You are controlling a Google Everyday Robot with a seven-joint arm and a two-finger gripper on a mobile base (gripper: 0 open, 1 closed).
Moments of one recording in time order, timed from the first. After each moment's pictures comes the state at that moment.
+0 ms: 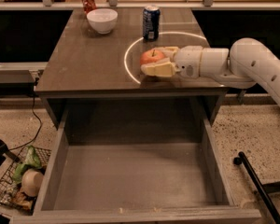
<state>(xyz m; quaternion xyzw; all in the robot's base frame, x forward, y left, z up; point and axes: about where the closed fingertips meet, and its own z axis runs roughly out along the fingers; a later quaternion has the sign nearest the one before) 0.663 -0.050 0.876 -0.43 0.63 0.34 0.54</state>
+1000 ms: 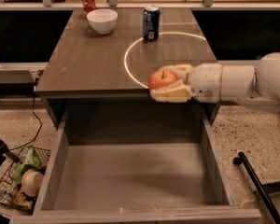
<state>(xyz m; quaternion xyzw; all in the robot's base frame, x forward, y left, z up) 0.559 -0.068 0.877 -0.47 0.64 0.33 0.52</state>
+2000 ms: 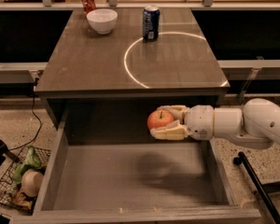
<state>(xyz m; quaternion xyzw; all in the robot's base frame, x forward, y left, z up) 0.515 -0.069 0.766 -0.46 0.65 0.38 0.48</state>
